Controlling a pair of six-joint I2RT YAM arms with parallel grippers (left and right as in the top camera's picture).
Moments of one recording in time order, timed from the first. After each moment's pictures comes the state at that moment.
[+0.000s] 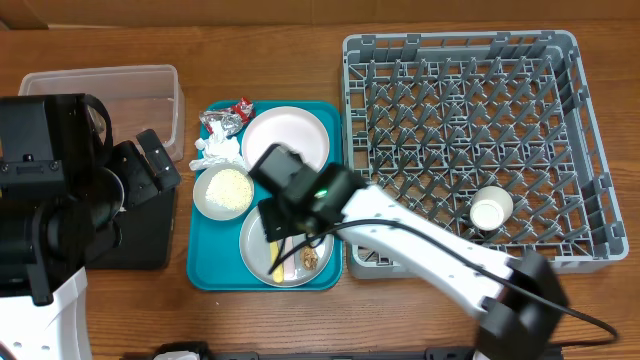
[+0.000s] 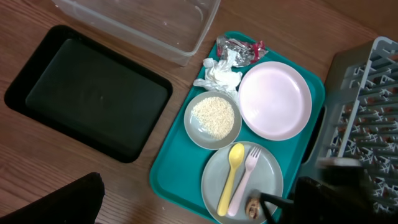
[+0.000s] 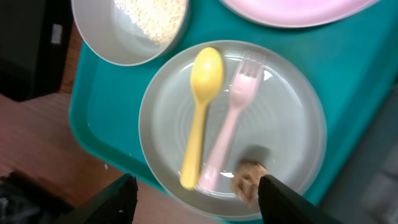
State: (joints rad) left arm 0.04 1.28 1.89 -1.60 -0.07 -0.45; right arm 0.95 1.84 1.56 -0.93 -0.05 0.64
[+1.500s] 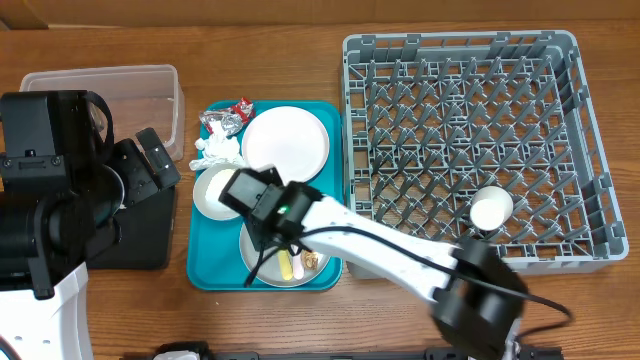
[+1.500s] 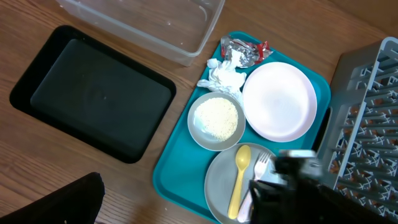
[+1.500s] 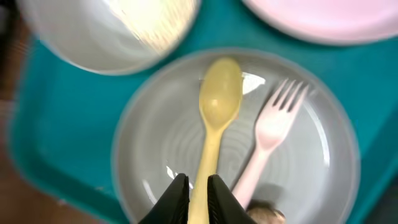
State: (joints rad) left arm 0.04 1.29 1.89 -1.60 -0.08 -0.45; right arm 1.03 1.94 1.58 -0.88 0.09 0.61
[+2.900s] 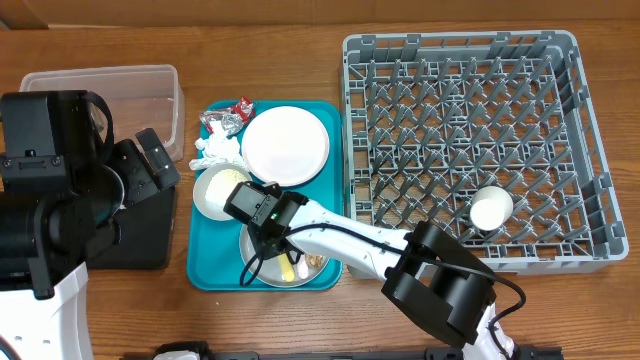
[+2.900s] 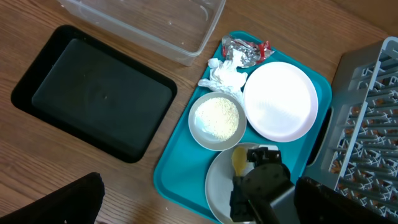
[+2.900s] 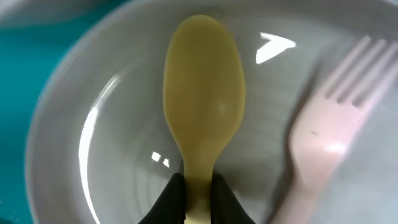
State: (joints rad) left arm 0.04 1.29 1.89 -1.60 -0.08 -0.45; right arm 1.02 2.10 1.51 -0.78 0.04 0.65
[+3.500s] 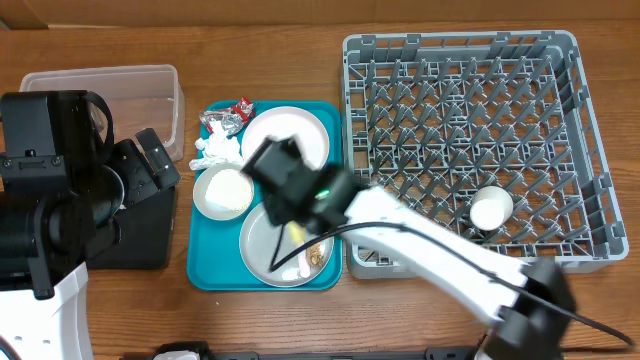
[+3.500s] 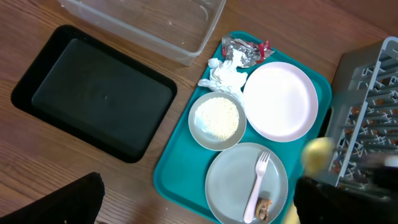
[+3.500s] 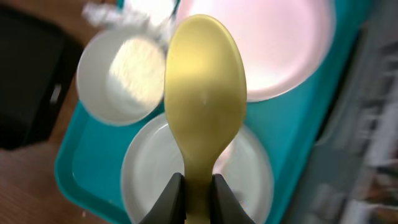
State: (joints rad) left arm 0.04 1.29 1.89 -1.60 -0.08 -0.45; right arm 0.91 1.76 1.61 -0.92 0.15 0.56
